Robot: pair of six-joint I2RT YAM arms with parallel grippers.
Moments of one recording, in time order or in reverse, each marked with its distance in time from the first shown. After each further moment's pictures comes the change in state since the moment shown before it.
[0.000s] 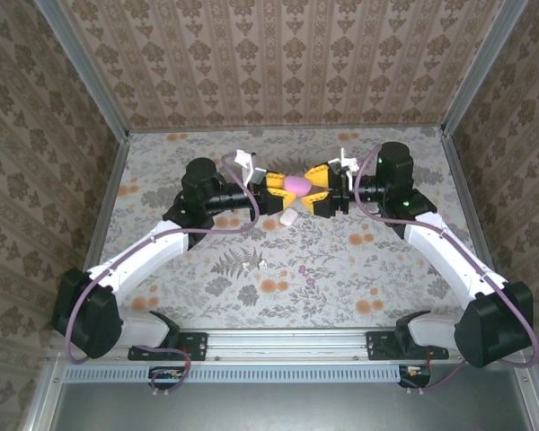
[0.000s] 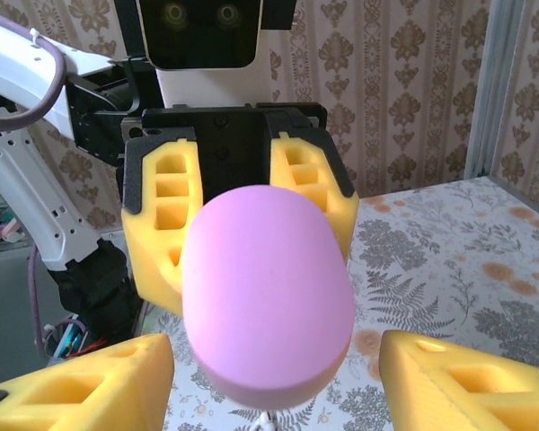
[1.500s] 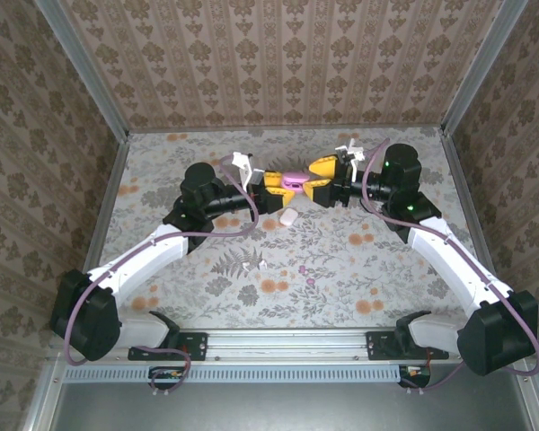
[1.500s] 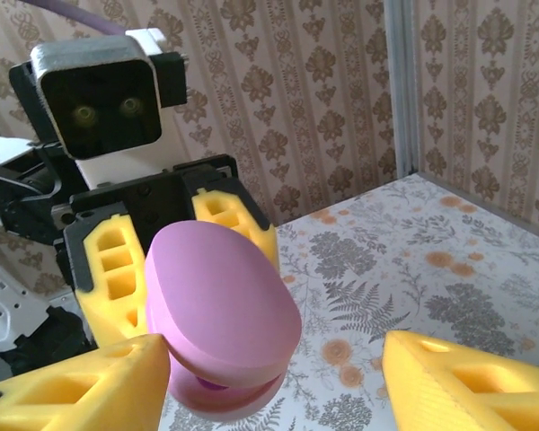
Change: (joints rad) left arm -0.008 -0.012 -0.039 0.045 -0.079 0.001; right arm -0.005 -0.037 -0.014 0.087 0.186 0.214
